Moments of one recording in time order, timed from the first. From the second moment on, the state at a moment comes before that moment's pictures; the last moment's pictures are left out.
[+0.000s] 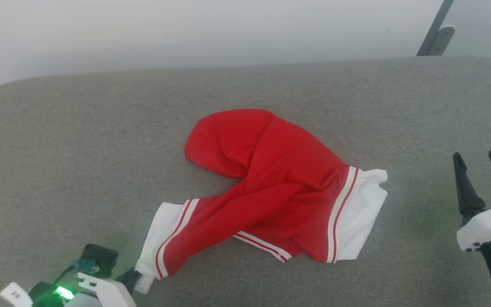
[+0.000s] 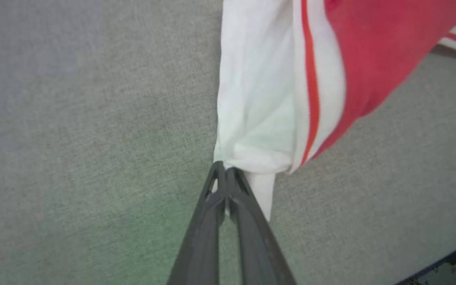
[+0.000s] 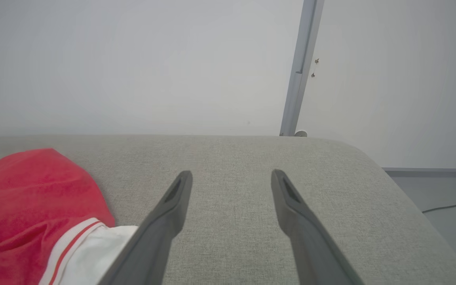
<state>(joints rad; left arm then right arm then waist) -0.05 0.58 -0.44 0.14 -0.58 0.04 0.26 -0.20 -0.32 -0.08 0.27 0.32 0.13 -0.12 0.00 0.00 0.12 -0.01</state>
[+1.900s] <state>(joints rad) -0.30 0.76 -0.36 -0.32 -0.75 0.21 0.87 -0.27 -0.35 -0.02 0.30 0.36 0.13 -0.16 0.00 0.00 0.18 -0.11</state>
